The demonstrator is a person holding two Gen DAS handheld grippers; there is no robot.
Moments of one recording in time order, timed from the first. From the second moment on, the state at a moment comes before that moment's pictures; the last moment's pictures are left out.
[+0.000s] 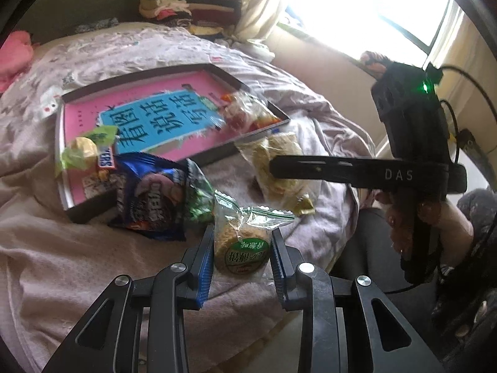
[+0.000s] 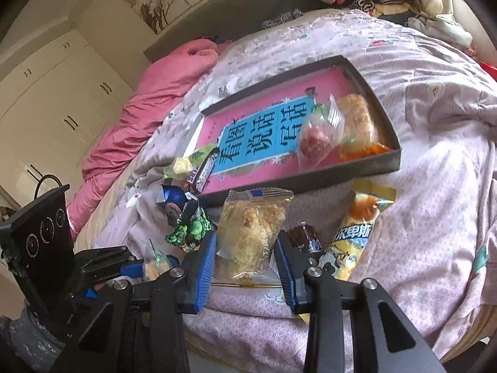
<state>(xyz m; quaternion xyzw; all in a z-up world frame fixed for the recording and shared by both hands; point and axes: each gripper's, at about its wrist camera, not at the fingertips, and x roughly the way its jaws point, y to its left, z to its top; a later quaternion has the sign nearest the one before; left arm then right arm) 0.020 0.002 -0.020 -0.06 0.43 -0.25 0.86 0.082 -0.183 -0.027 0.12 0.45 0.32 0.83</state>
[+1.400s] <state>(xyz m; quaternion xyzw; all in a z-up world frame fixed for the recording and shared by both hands) 0.042 0.097 0.033 -0.12 0.29 -0.08 0.95 0.105 -0.182 0.026 0.11 0.36 0.31 0.87</state>
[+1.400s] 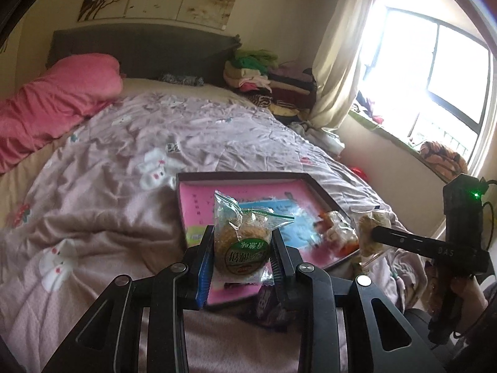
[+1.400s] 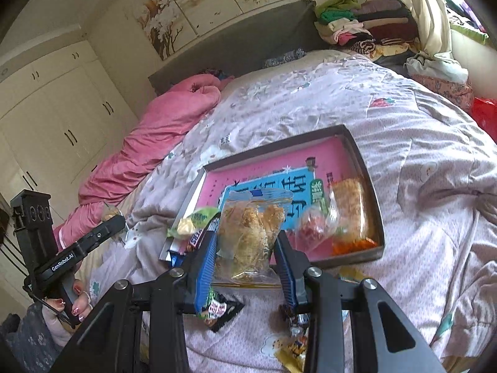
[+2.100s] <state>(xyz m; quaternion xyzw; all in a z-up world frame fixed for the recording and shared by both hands) 0.092 0.073 0.013 -0.11 0.32 -0.10 0.94 0.128 -0.167 0.040 0.10 0.33 0.30 0.89</state>
